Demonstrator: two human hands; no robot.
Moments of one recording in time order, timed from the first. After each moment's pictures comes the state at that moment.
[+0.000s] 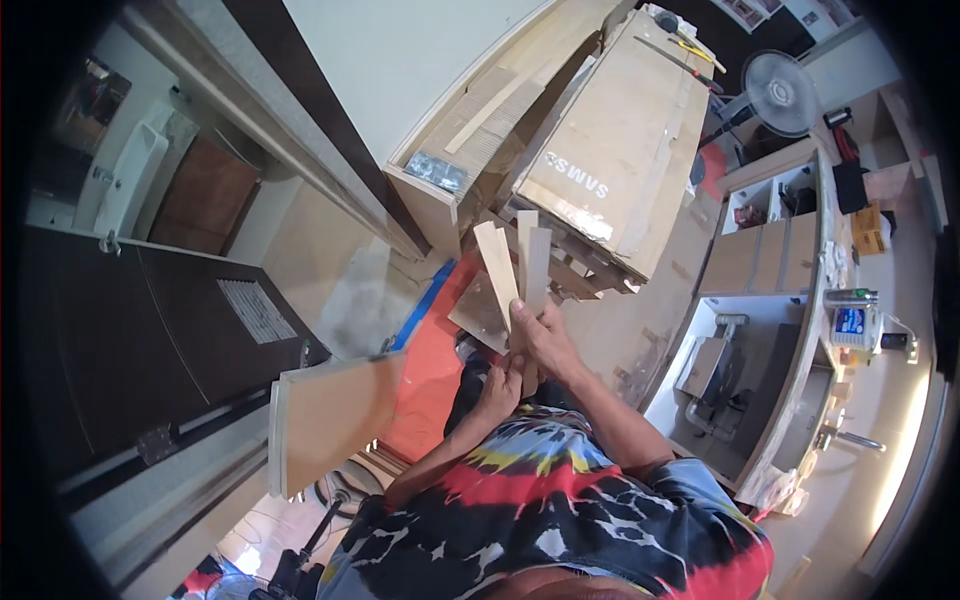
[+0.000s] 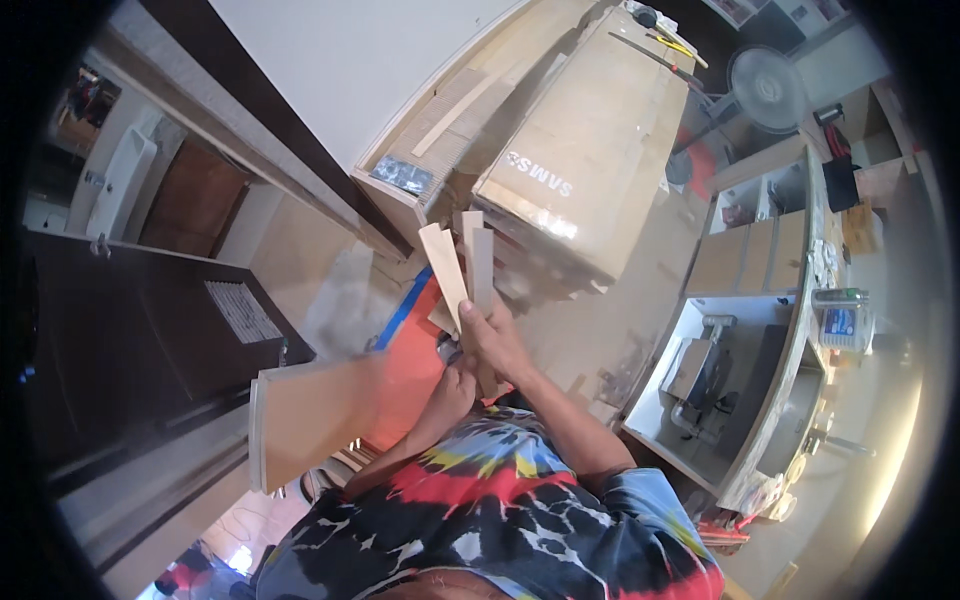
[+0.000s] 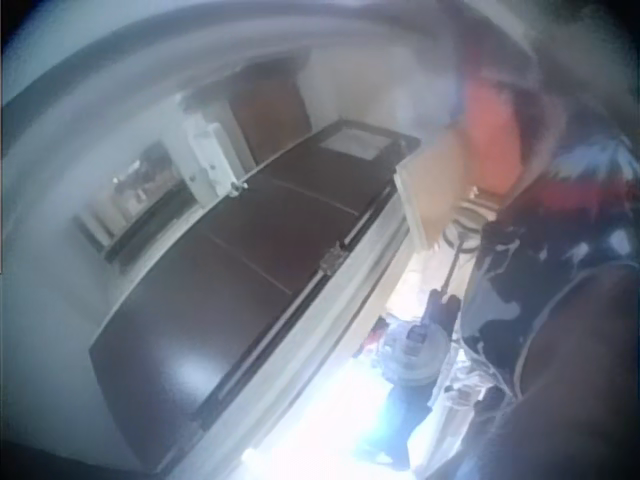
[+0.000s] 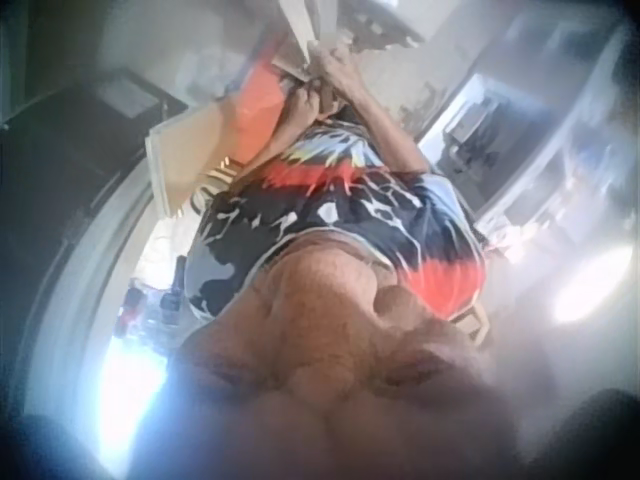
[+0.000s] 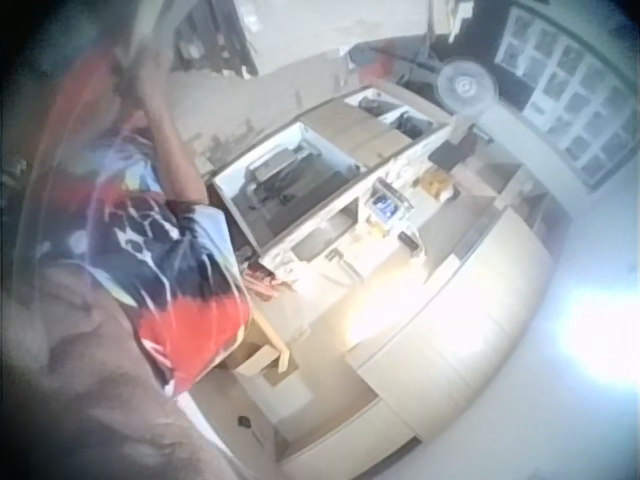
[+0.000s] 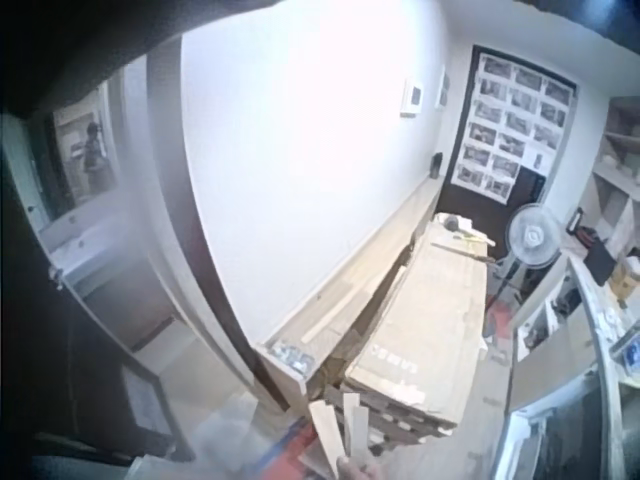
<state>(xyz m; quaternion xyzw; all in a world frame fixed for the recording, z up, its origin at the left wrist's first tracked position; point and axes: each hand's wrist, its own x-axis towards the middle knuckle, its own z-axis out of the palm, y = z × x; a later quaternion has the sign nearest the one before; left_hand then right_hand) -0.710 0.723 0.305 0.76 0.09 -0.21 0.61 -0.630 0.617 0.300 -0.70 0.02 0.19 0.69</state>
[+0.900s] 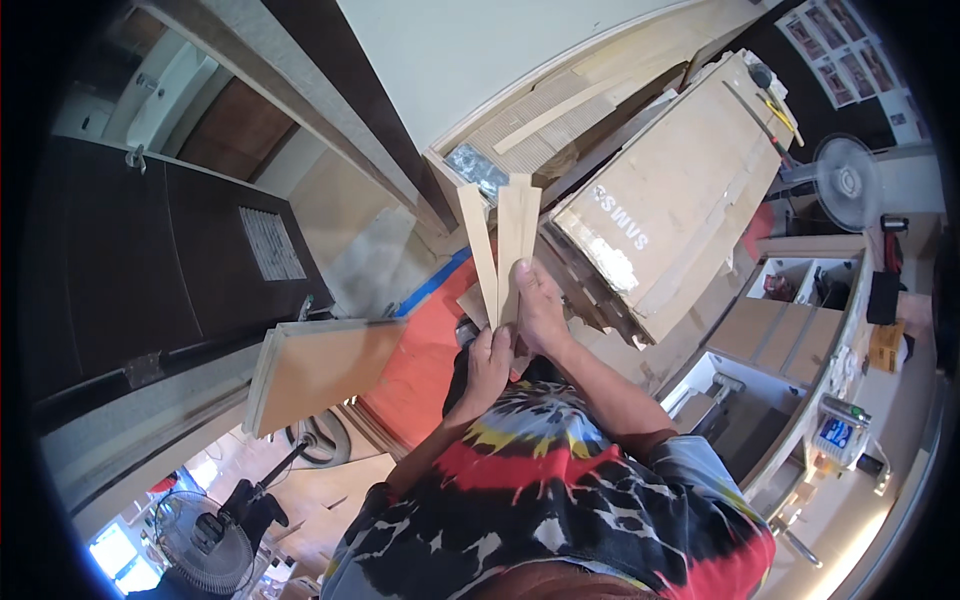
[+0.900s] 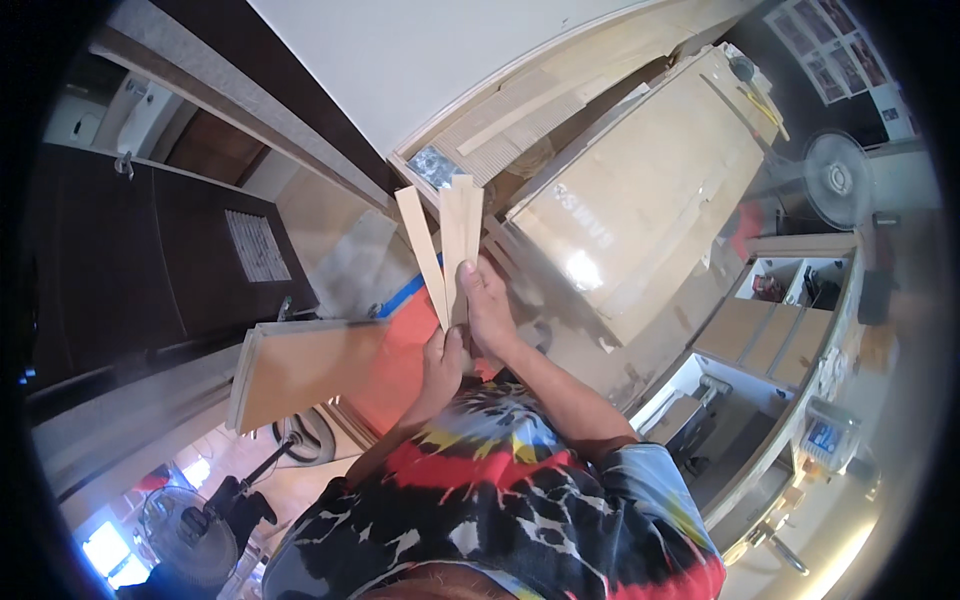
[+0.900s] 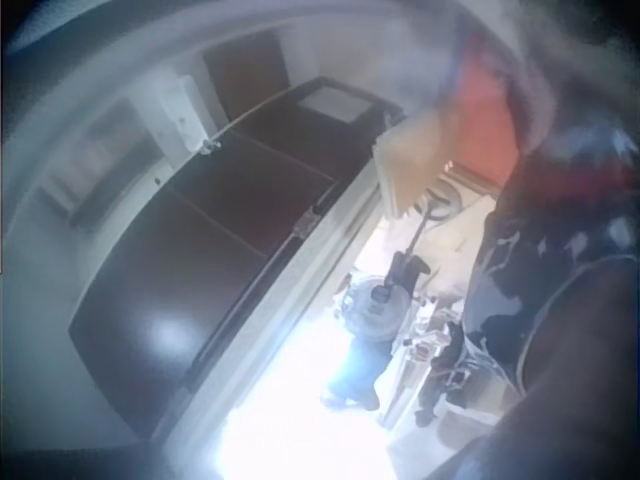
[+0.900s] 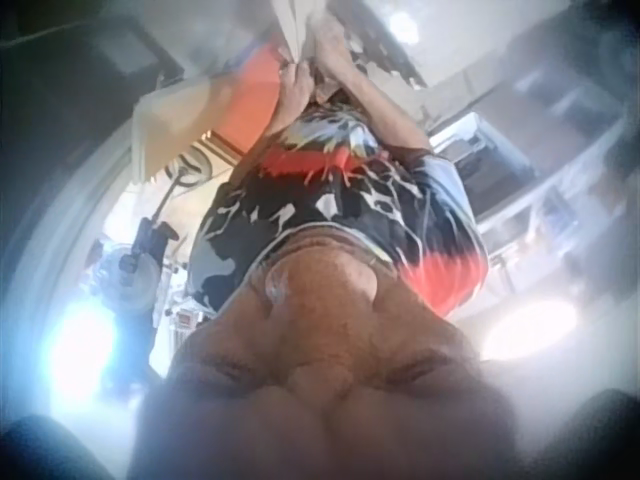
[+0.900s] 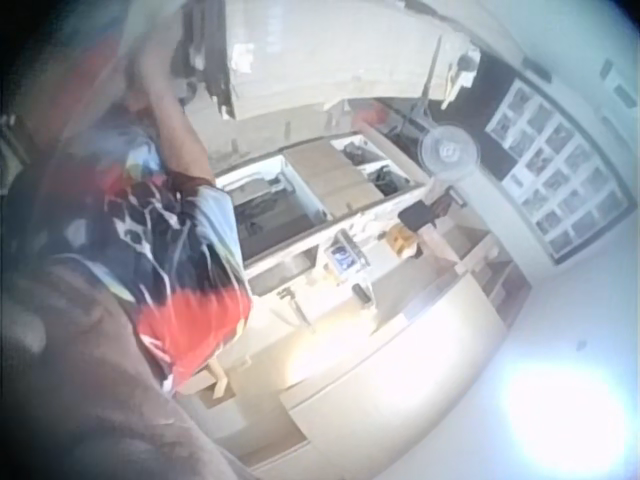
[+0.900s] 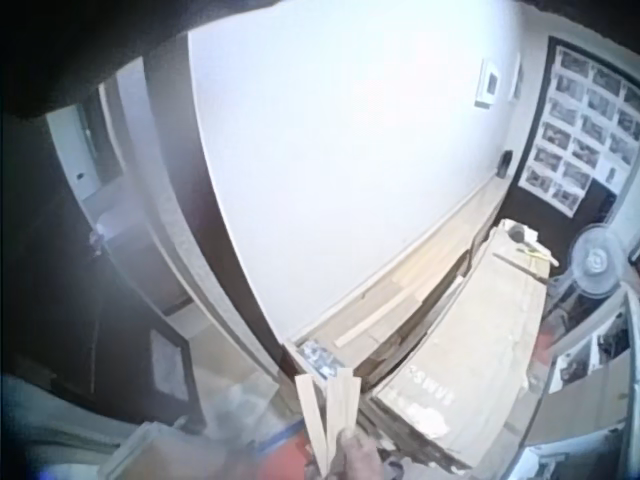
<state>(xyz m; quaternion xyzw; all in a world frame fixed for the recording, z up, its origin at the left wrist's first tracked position) -0.650 0.699 0.248 0.70 0.25 0.08 0.66 -0.535 0.654 0.295 -0.54 0.04 0.24 0.80</state>
